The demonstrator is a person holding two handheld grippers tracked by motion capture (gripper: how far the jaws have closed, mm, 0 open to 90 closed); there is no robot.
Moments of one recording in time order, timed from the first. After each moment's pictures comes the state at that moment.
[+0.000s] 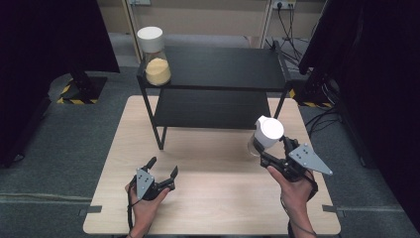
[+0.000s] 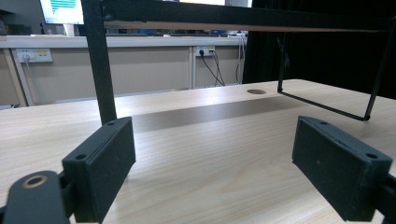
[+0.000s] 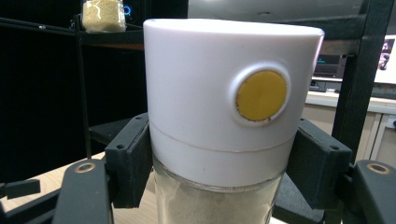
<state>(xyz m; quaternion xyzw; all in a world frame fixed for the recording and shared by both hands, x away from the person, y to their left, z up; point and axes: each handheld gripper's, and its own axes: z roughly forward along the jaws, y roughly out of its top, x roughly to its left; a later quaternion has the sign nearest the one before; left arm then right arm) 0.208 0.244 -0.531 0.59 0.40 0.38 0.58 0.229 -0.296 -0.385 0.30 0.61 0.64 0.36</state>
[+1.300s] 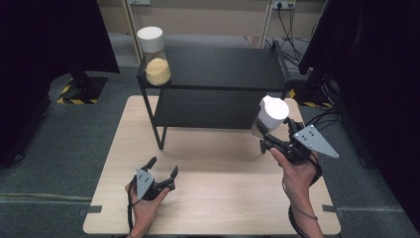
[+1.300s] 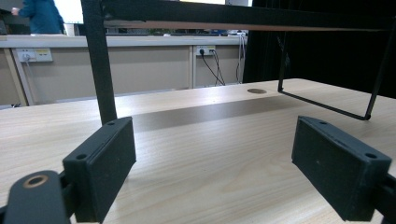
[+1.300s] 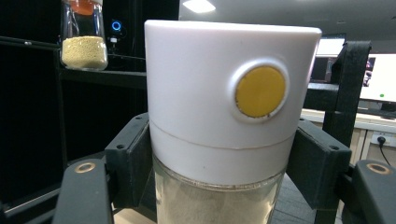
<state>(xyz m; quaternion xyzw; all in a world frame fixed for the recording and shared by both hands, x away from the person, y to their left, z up) 0.208 0.243 -0.530 0.60 0.40 0.38 0.58 0.247 -0.290 -0.350 0.30 0.59 0.64 0.38</state>
